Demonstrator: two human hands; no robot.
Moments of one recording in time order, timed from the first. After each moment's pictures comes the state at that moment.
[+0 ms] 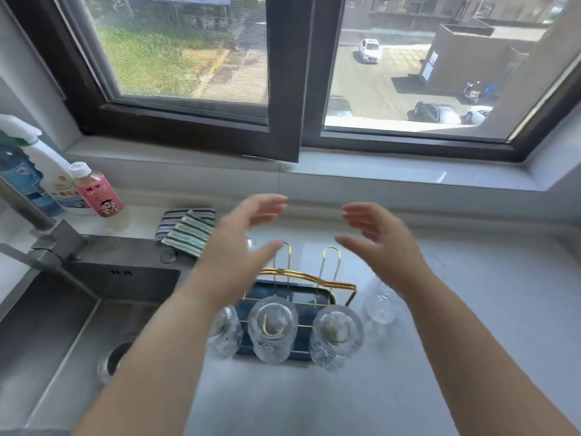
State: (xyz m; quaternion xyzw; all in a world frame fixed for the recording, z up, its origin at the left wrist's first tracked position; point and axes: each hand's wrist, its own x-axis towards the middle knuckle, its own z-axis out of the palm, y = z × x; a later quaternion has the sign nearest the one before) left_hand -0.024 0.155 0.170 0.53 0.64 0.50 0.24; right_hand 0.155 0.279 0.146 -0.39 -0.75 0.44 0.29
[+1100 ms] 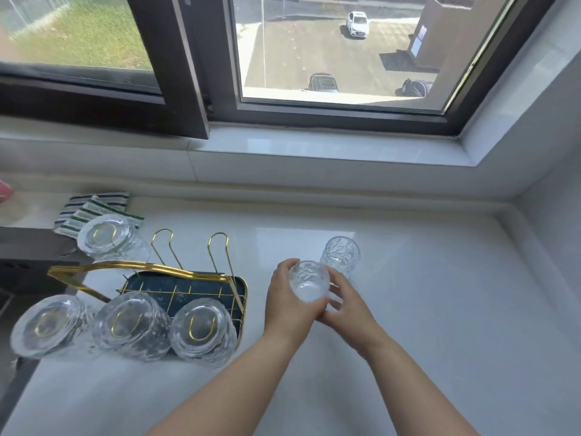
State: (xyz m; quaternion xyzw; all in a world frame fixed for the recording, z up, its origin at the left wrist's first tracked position) left_hand 0.200 0.262 0.027 0.32 0.73 0.49 0.35; right_hand 0.311 0.315 0.007 -0.43 -0.64 0.61 0.19
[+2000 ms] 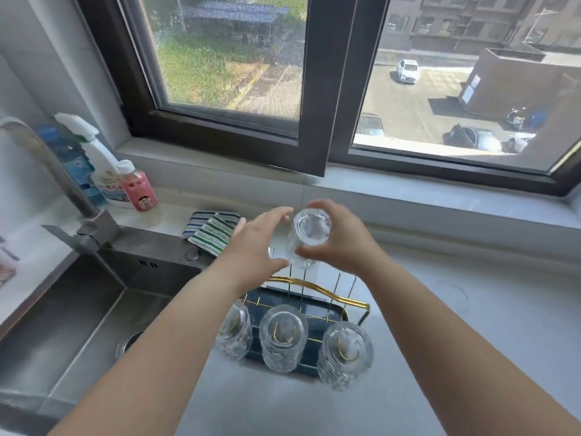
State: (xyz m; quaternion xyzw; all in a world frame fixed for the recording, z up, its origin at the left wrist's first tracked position) left_hand -0.043 0.172 0.156 0.54 0.77 0.29 0.16; right_hand 0.078 0.289 0.152 -0.34 -0.86 0.34 0.17
